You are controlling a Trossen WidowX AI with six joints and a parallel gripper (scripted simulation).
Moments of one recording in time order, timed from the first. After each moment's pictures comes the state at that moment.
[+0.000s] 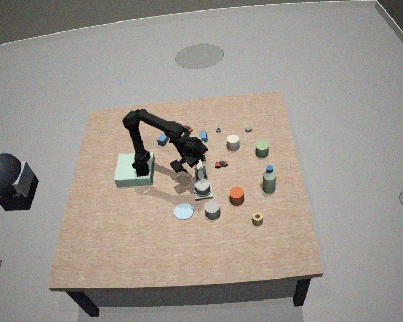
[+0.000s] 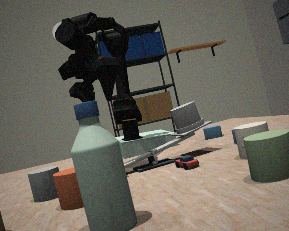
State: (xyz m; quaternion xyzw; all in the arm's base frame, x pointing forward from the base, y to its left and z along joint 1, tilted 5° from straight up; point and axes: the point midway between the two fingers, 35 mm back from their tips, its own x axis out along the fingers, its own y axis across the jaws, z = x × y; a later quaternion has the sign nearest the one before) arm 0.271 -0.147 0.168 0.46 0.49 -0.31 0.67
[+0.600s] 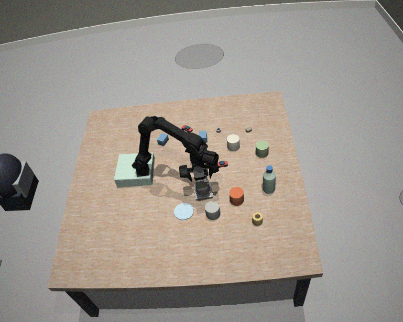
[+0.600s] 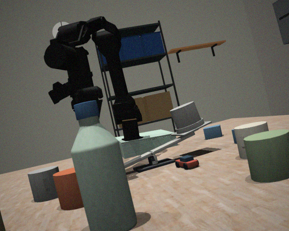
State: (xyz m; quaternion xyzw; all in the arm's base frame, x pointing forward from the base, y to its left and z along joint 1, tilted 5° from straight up) arm 0.300 -0.180 0.115 0.54 0.49 -0.47 0.51
